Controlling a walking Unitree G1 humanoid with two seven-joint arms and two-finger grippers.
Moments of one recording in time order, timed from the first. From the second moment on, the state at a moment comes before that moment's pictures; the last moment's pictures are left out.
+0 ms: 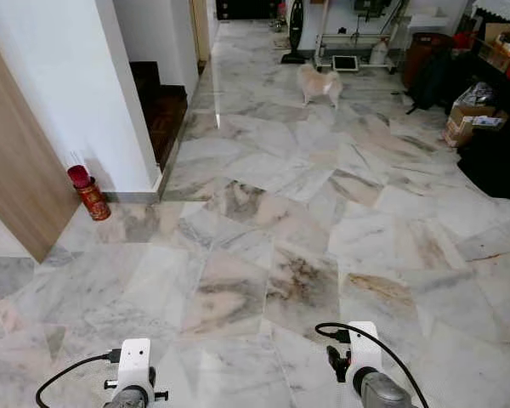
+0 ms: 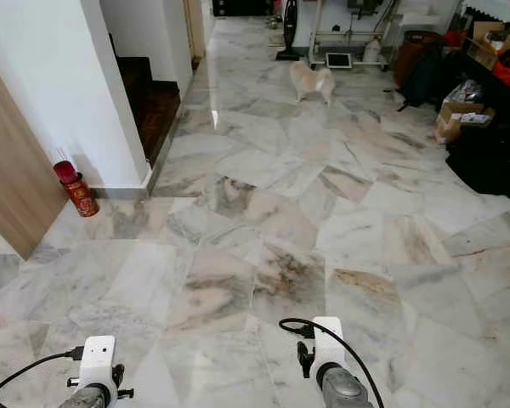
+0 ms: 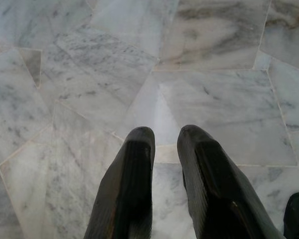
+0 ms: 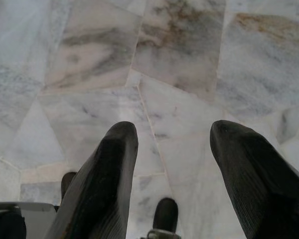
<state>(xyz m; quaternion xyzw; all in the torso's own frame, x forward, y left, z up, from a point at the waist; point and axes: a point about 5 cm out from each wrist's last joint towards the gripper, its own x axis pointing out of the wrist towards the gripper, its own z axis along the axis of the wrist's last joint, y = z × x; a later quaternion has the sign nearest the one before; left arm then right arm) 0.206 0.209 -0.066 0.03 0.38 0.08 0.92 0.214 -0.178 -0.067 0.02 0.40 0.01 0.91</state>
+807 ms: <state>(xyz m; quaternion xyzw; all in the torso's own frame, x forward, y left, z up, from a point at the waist) 0.193 0.208 -0.072 0.03 0.39 0.10 0.91 0.219 -0.183 -0.064 -0.01 0.40 0.00 0.92</state>
